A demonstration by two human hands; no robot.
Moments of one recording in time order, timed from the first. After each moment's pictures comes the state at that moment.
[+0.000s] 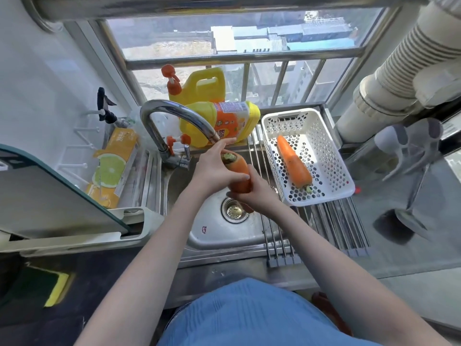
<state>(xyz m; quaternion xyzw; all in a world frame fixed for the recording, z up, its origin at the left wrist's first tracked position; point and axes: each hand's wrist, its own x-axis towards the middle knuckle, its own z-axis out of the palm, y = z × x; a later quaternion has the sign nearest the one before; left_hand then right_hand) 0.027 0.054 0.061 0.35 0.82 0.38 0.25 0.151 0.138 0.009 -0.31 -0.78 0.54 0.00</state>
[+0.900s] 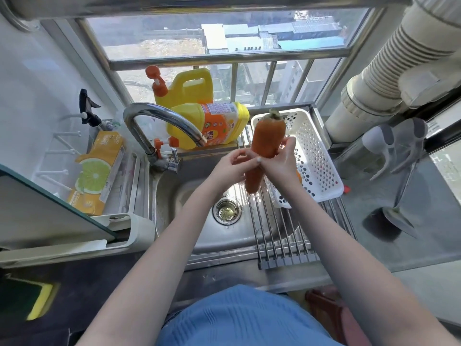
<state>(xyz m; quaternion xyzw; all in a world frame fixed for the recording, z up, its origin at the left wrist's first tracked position) 0.051 0.098 0.042 0.20 0.66 0.52 0.51 0.152 0.194 0.043 -0.44 -0.66 0.56 0.22</state>
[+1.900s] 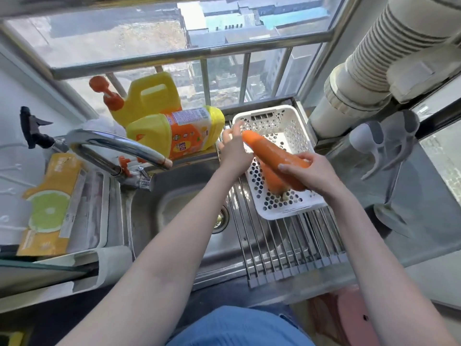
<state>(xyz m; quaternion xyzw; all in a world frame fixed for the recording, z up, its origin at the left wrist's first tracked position) 0.051 0.226 0.006 0.32 0.83 0.32 0.32 0.228 0.291 0.041 -0.54 -0.67 0.52 0.03</state>
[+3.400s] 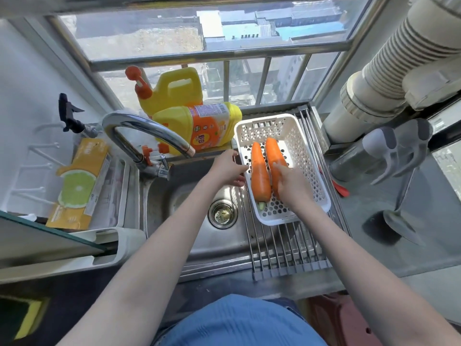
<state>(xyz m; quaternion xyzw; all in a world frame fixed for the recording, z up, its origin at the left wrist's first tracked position) 0.033 0.148 0.032 0.21 0.77 0.36 0.49 0.193 0.237 -0.007 -0.44 -0.86 0.24 -0.02</state>
